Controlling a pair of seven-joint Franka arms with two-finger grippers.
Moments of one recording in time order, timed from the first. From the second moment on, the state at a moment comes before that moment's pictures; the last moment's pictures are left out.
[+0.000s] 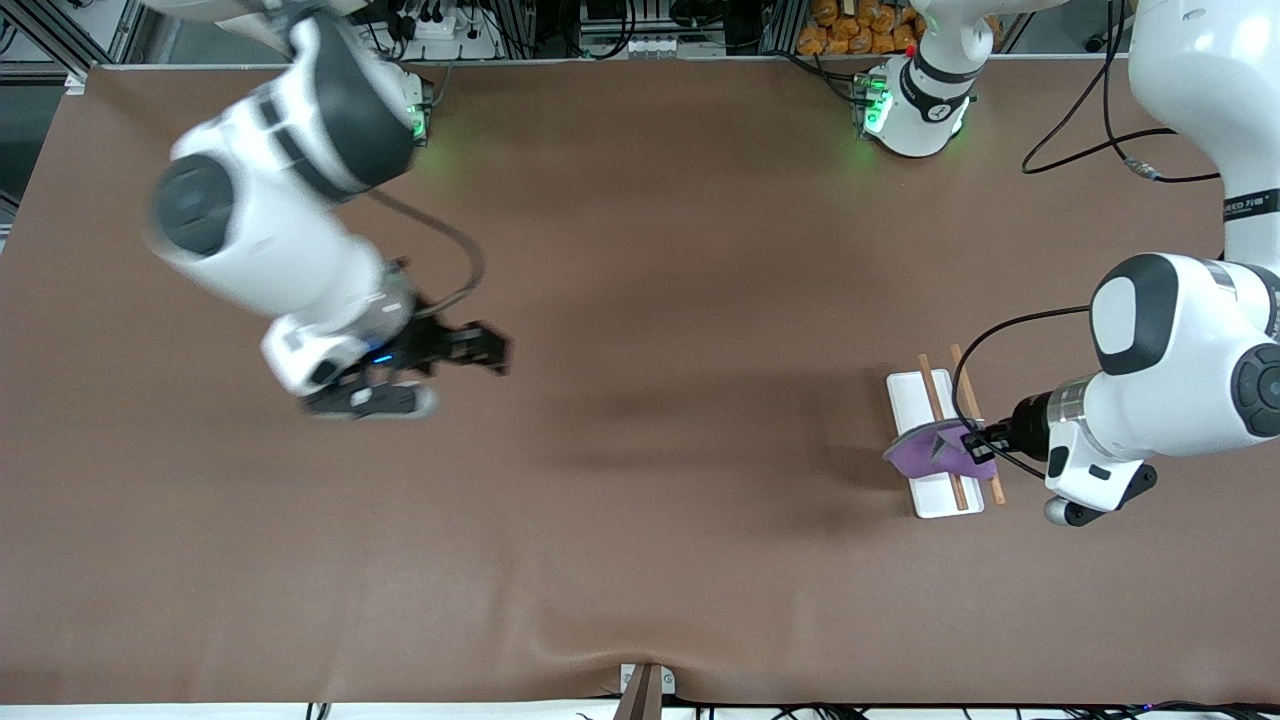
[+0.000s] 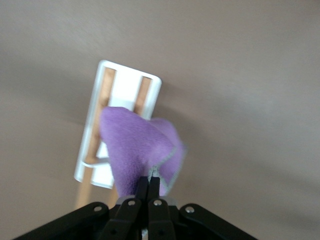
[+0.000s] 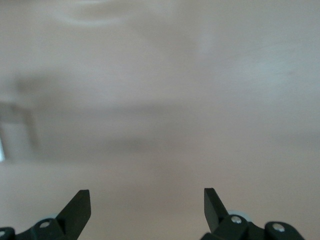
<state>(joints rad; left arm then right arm) 0.06 0.54 -0.20 -1.39 -0.04 1.85 -0.48 0.19 0.39 0.17 -1.33 0.15 1.76 0.34</state>
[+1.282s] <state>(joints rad) 0.10 0.51 -0.35 -1.39 -0.02 1.83 -0.49 -0.07 0.06 0.01 -1.46 0.01 1.39 -0.08</state>
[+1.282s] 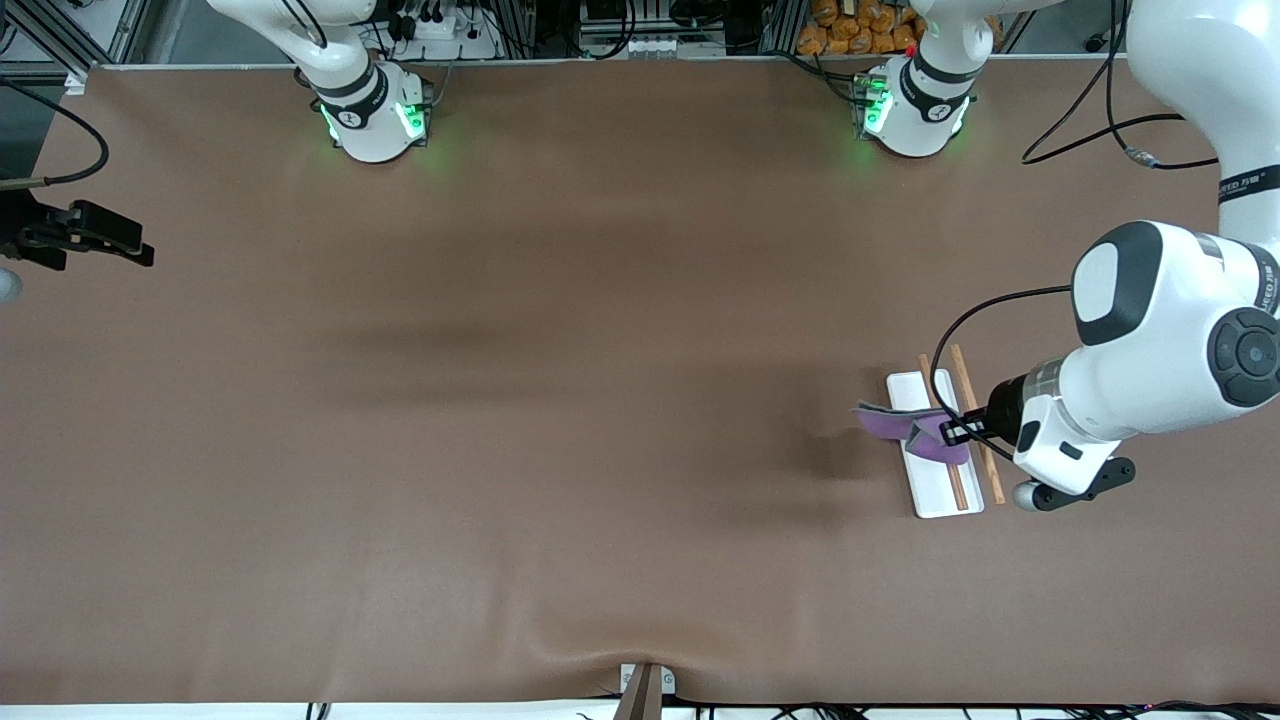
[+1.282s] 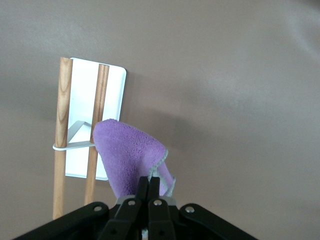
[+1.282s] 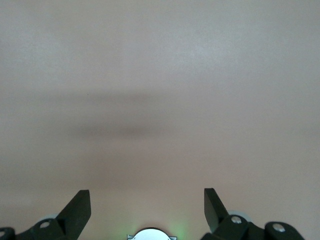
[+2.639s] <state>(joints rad) 0.34 0.57 -0.33 -1.44 -0.02 1.83 -0.19 -0.05 0.03 -0.02 -1.46 0.04 1.39 0.01</state>
